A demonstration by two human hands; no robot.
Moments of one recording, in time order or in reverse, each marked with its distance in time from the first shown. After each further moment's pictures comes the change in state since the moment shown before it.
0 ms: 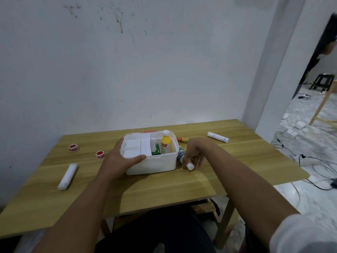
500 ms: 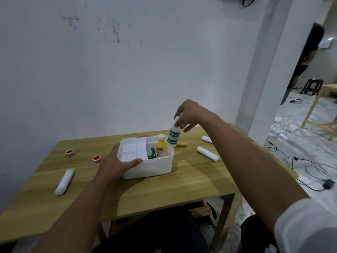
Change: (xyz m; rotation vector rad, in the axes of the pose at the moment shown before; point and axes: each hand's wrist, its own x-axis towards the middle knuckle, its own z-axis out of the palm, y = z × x) left_hand -0.007 0.011 -0.004 -0.002 -0.040 -0.017; right_hand -0.077 -0.040 -0.080 0.265 0.487 -0.414
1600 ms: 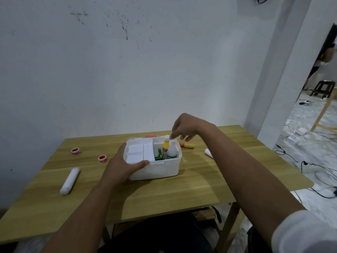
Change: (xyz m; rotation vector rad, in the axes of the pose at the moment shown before) left_hand 0.001 -0.007 0.006 -0.060 0.058 0.015; right_hand 0.034 0.011 0.047 -0.167 -0.167 -0.024
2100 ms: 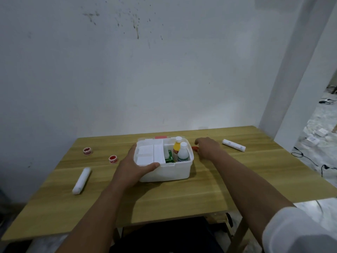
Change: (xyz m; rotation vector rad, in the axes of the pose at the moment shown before) left_hand 0.002 0.000 0.001 -0.013 0.017 0.002; right_hand 0.056 0.101 0.073 -0.442 0.172 0.097
